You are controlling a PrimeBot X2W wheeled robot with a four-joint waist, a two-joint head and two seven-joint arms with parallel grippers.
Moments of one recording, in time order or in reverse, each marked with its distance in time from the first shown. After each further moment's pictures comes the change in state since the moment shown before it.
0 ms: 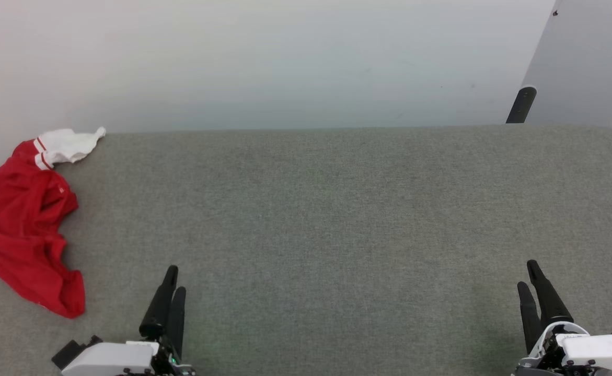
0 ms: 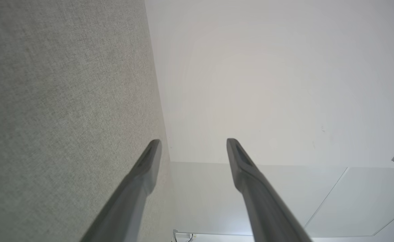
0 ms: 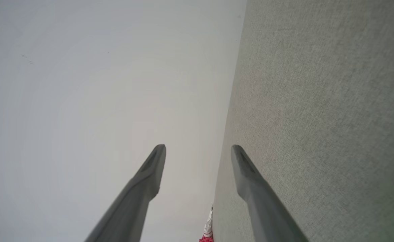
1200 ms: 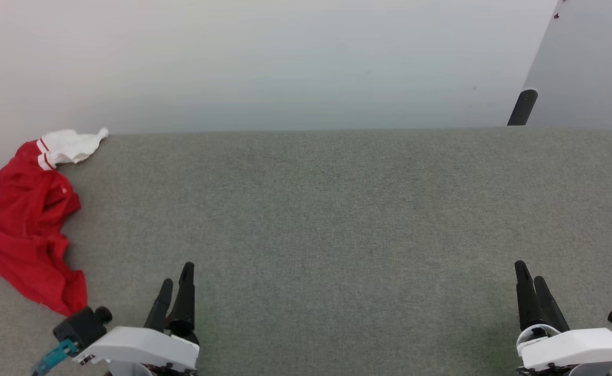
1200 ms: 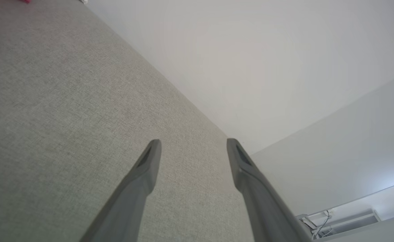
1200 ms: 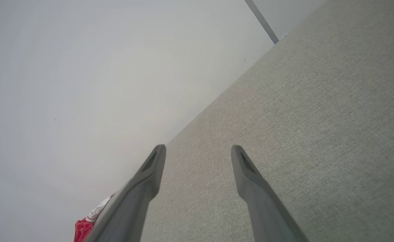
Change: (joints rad) left arm -0.019 0.098 -0.144 -0.014 0.584 0.086 -0.167; right arm -0.005 -0.003 0.008 0.011 -0.703 0.000 -0.131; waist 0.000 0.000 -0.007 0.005
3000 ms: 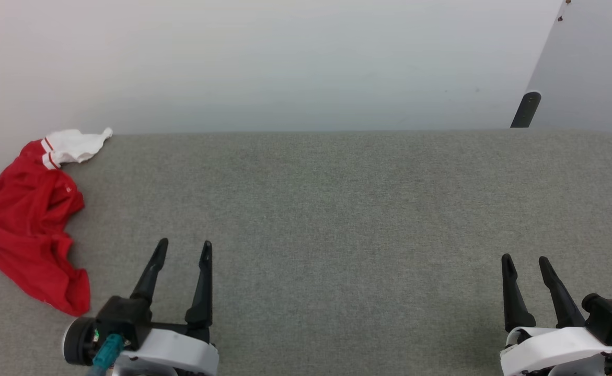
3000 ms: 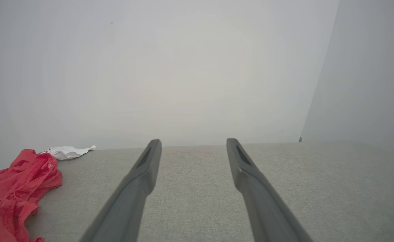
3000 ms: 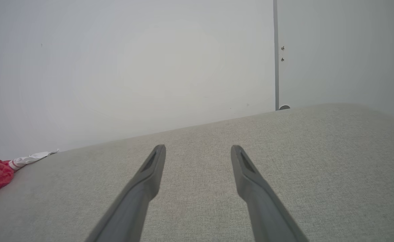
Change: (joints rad) left arm 0.016 -0.007 -0.003 -0.153 0.827 -0.010 -0.132; right arm 0.000 0.000 0.012 -0.040 -0.577 0.000 -0.120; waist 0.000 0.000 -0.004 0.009
